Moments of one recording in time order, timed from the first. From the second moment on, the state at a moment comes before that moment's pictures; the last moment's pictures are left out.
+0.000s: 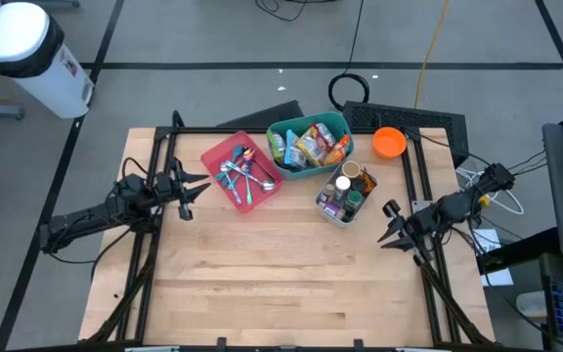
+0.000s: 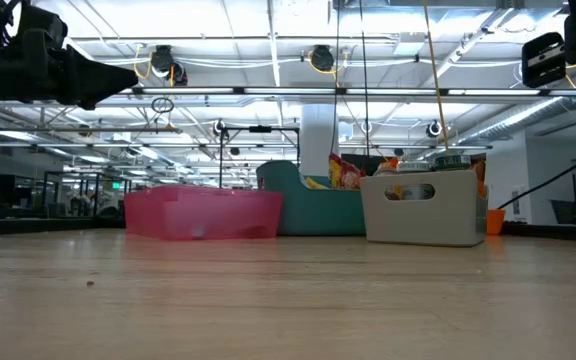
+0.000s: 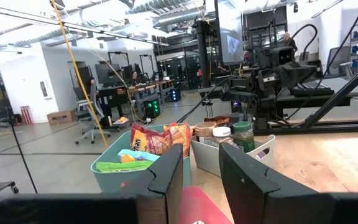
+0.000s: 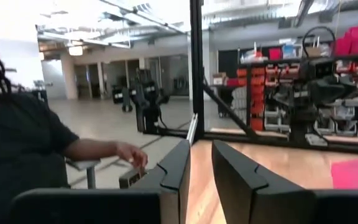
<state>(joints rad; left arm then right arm) 0.32 0.03 0.02 0.18 0.08 0.14 0.55 0.02 0.02 0.22 0.10 0.04</state>
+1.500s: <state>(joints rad) 0.32 0.03 0.02 0.18 0.08 0.14 0.55 0.02 0.02 0.07 0.10 0.11</state>
